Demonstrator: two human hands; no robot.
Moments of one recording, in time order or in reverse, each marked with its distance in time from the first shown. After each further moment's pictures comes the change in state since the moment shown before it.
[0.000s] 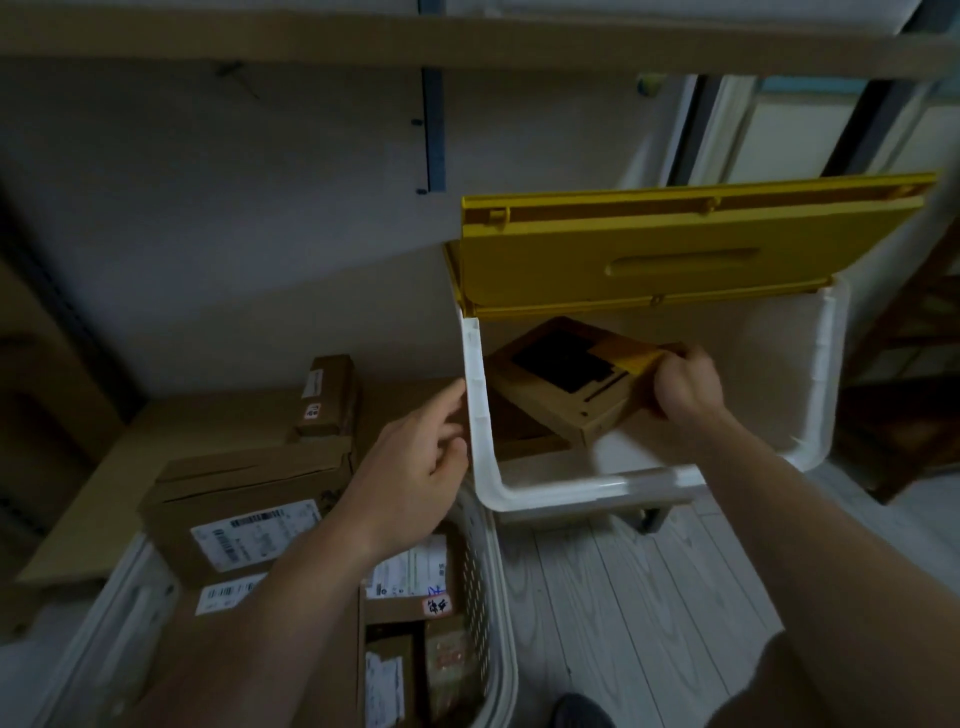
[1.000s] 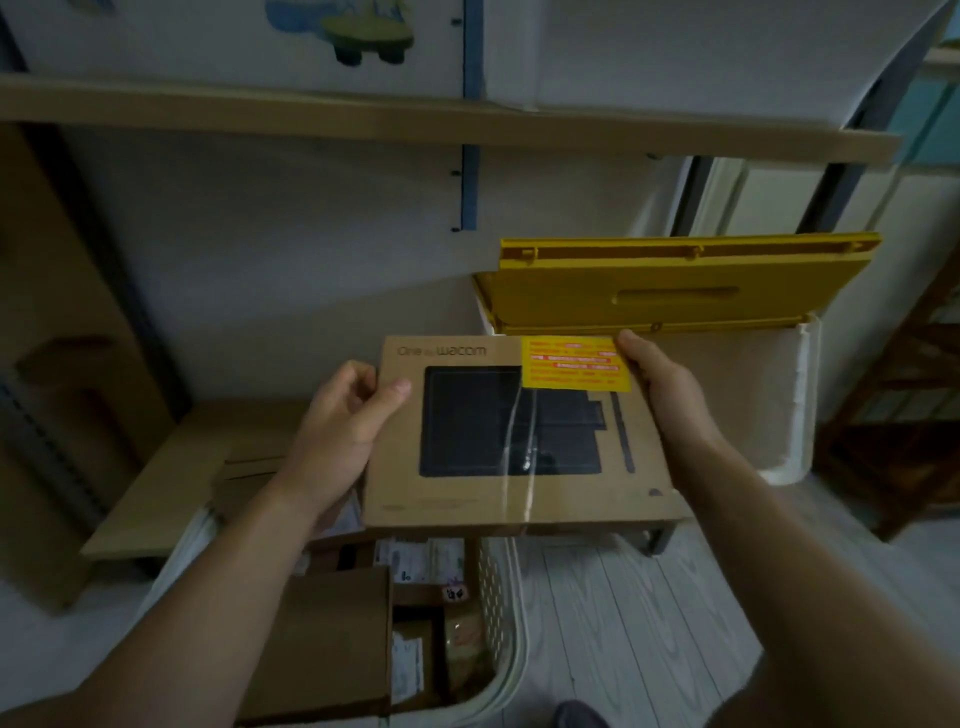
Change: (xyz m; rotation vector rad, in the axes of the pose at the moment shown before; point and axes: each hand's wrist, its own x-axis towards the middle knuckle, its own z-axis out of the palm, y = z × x) left_hand -0.047 0.025 -0.070 -0.568 0.322 -0.199; right_hand -0.127 -0.047 -0.026 0.497 -0.448 -0.208
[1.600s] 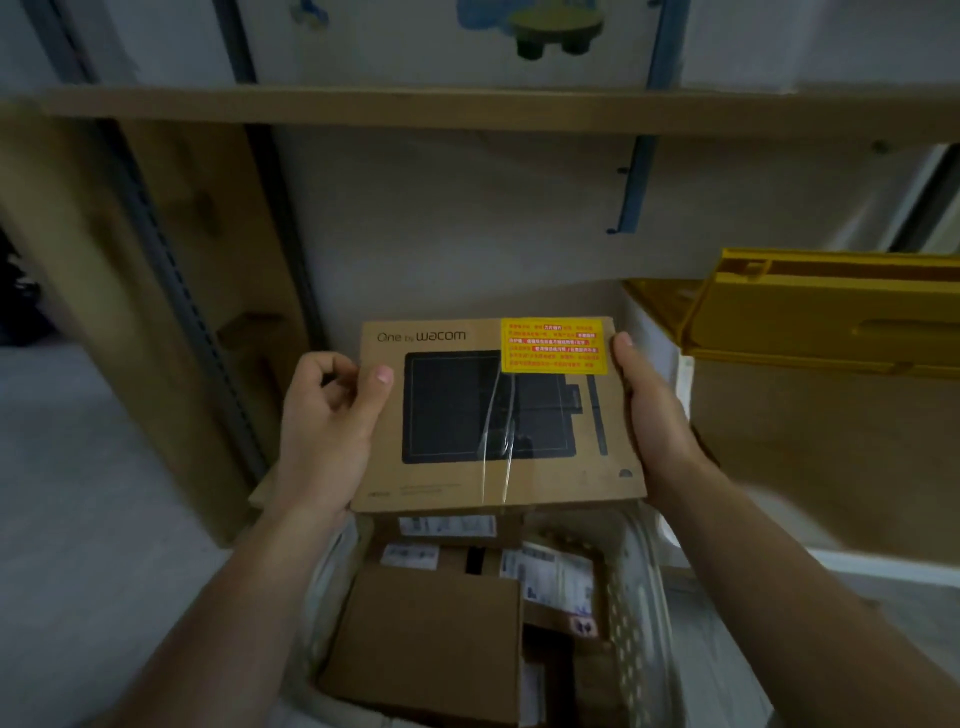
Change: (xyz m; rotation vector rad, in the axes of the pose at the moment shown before) left_hand -0.009 -0.005 -0.117 0.241 0.572 0.118; right_hand 0.021 0.026 0.168 0.185 -0.236 0.197
